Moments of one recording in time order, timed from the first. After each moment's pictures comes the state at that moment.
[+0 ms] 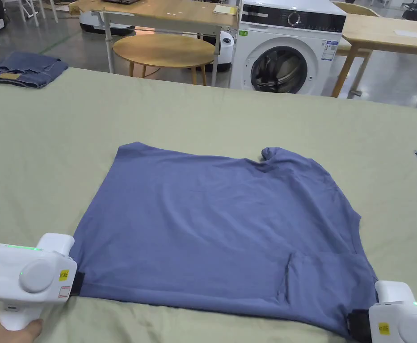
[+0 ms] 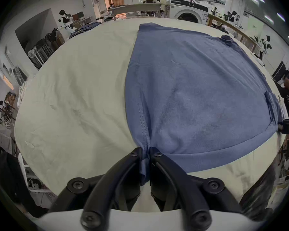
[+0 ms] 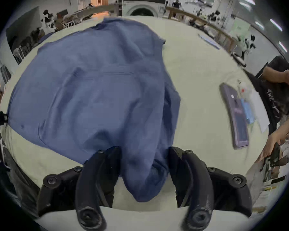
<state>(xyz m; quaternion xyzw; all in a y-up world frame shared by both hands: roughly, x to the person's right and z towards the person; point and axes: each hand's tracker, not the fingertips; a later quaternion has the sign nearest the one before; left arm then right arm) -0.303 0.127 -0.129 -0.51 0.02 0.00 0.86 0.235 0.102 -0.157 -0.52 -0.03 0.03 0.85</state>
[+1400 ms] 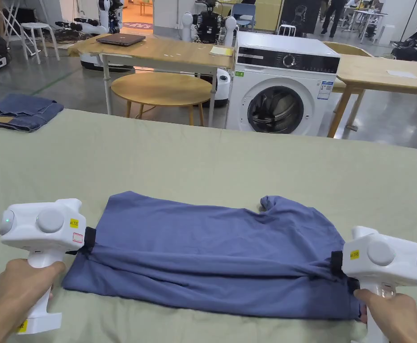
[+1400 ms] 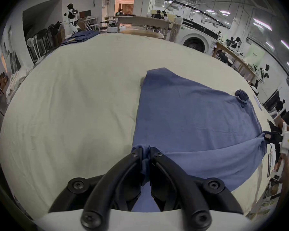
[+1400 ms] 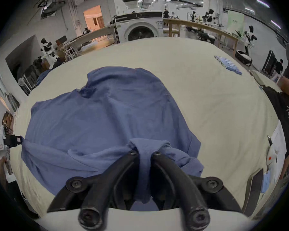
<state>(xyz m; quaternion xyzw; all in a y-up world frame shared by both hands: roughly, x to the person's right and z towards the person) -0.340 0.160 -0.325 -0.46 0.01 0.09 0.89 0.219 0.142 -0.391 -0.45 -0.01 -0.06 0.89</state>
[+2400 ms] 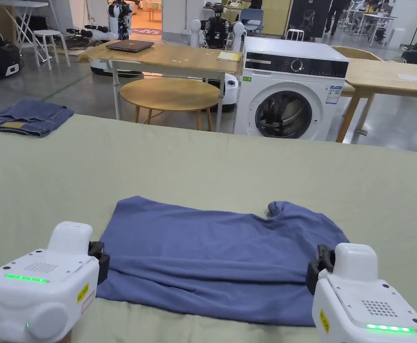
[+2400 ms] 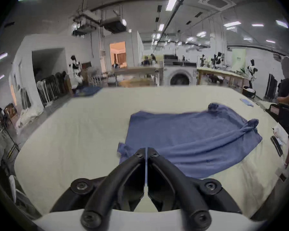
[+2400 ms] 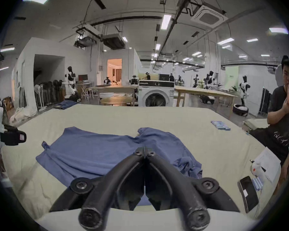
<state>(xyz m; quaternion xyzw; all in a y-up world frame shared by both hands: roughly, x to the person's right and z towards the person) -0.283 0.202 -0.207 -0.28 0.01 -0.01 0.96 0.107 0.202 -0.225 -0.15 0.02 0.01 0.99</state>
